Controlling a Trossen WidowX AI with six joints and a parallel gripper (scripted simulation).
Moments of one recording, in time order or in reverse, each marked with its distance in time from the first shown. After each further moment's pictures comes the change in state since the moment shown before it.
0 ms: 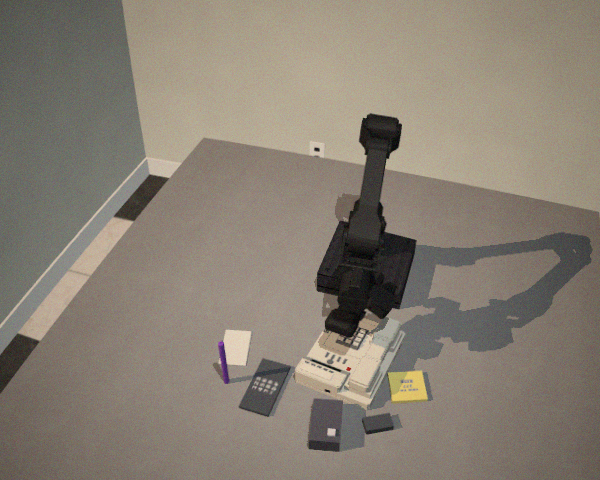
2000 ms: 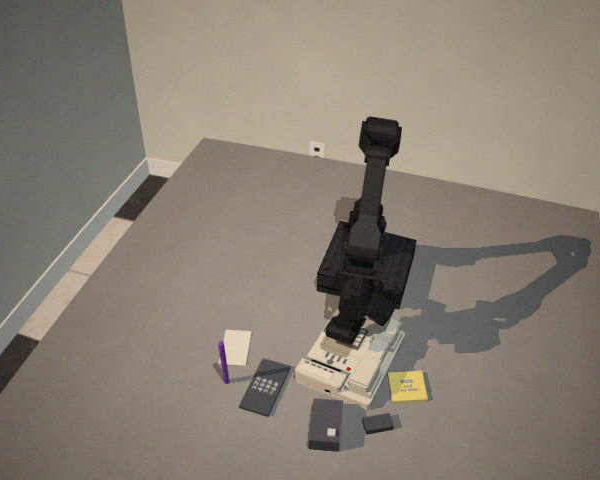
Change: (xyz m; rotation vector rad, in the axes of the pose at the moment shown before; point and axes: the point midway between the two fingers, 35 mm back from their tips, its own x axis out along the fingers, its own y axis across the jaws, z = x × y) arm 0.026 0.004 0.000 -0.001 -0.001 -0.003
